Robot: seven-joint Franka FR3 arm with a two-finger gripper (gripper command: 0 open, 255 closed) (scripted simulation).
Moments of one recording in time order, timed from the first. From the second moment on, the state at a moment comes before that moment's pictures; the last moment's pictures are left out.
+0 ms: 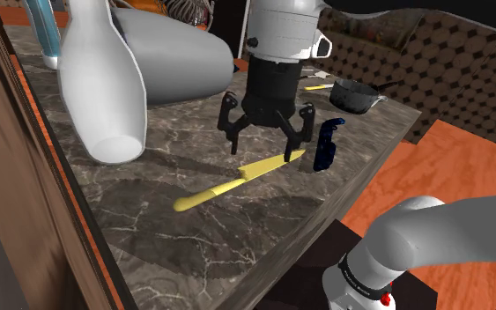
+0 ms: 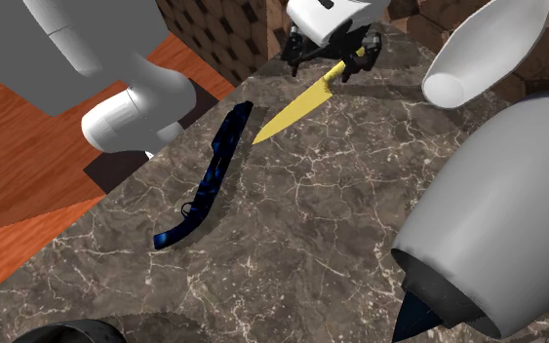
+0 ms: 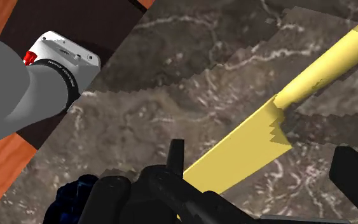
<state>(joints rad) -0.27 -0.62 0.64 -2.01 0.40 1.38 1.24</state>
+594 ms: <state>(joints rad) -0.29 -0.61 0.71 -2.06 0.44 1.44 1.35</state>
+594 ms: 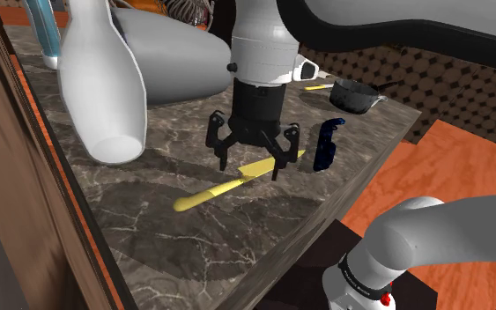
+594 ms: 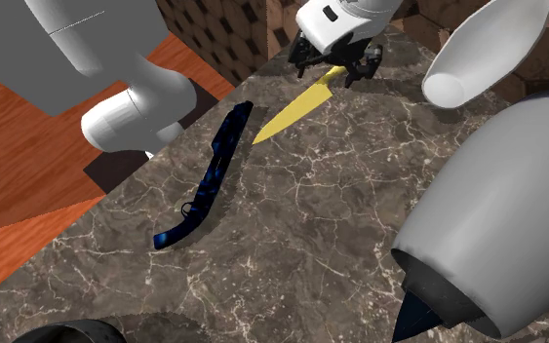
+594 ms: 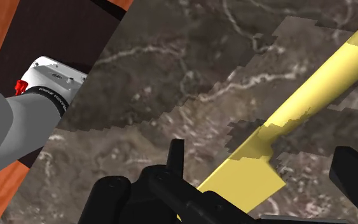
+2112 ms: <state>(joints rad) -0.29 -0.59 0.69 -2.00 0.43 1.40 1.36</state>
